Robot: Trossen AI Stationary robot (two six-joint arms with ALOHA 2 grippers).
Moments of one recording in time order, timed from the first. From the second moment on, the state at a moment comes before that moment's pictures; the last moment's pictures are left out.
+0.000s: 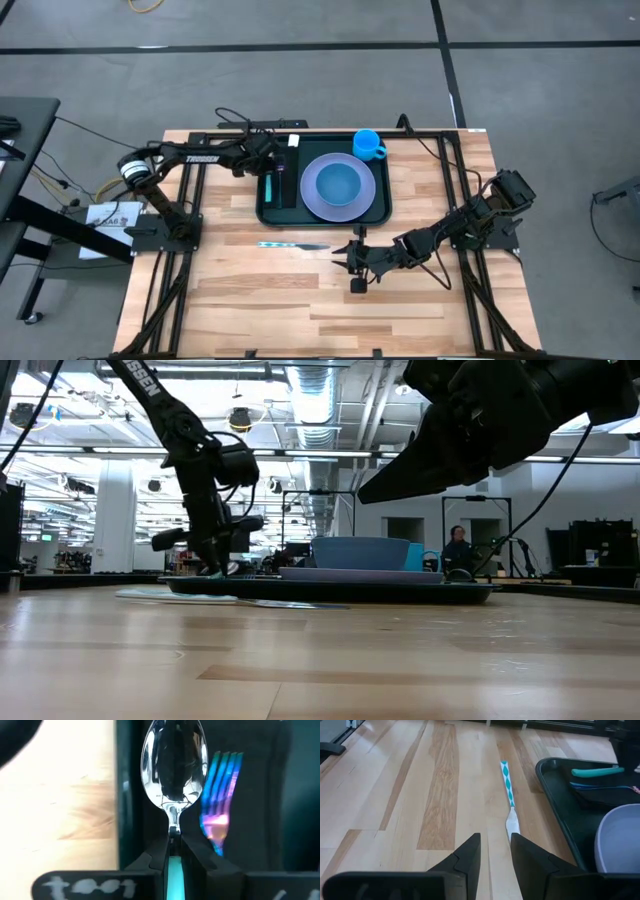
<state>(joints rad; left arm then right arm) 0.63 1.64 0.87 -0.36 -0.16 -0.94 0.43 1.69 0.77 0.37 0.44 0.10</state>
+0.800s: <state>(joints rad) 0.63 1.64 0.87 -0.38 -0.12 -0.92 0.43 1.69 0.77 0.37 0.44 0.10</state>
